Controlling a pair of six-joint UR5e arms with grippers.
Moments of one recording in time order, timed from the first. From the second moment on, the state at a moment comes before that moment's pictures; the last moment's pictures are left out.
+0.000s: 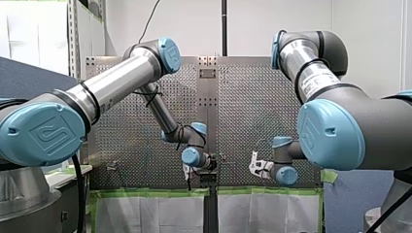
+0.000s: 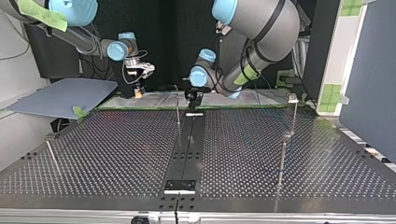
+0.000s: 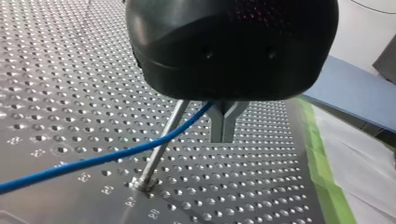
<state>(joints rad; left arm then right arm) -0.52 -2.56 -1.41 -2.61 -1.65 -1.95 1.85 -0.61 1.76 -1.04 1.38 1.74</state>
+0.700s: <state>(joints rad) -0.51 -2.56 -1.35 -2.64 -1.65 -1.97 1.84 -0.59 1.68 -1.01 1.38 1.74</state>
